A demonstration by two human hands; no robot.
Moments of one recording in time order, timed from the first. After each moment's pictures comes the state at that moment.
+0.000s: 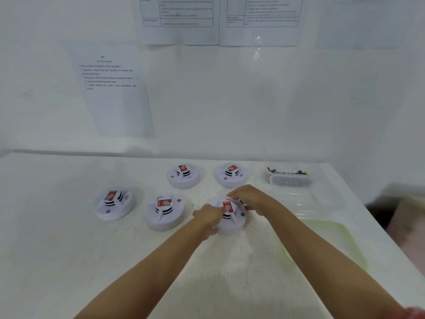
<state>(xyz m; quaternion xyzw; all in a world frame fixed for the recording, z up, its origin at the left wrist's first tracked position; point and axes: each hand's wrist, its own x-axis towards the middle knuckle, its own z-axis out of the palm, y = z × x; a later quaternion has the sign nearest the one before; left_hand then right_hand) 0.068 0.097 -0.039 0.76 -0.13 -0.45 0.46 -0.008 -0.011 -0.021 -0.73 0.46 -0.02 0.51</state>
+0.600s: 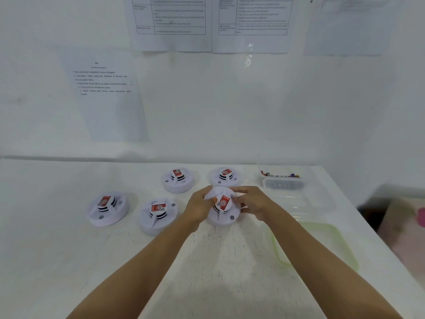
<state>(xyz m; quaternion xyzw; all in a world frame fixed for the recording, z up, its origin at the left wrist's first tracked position) 0.078 0.101 -0.015 0.69 -0.32 -0.37 0.53 -0.035 -0.005 -0.011 -0.66 0.41 -0.14 0.62</state>
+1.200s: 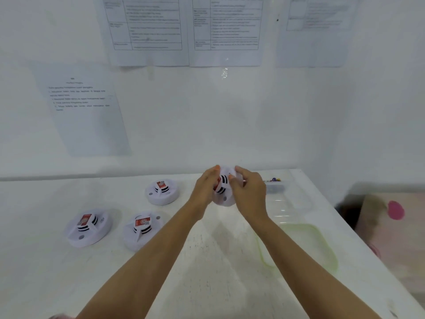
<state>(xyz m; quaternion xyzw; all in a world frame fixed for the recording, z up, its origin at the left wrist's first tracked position) 0.052 0.064 0.031 0.59 -0.36 -0.40 0.61 -0.050 0.027 0.033 -0.70 0.43 -0.46 0.35</state>
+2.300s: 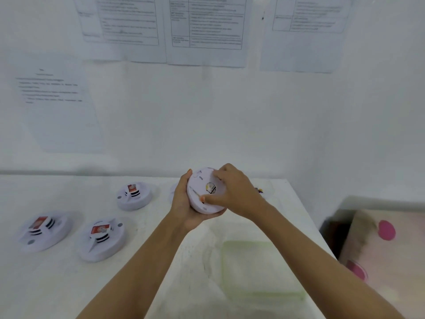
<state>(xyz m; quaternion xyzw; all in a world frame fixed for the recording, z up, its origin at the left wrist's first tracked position) 0.026 0.015 0.009 0.31 -0.16 -0.62 0.70 -0.096 -0.033 0.068 -0.92 0.28 -0.20 0.19</state>
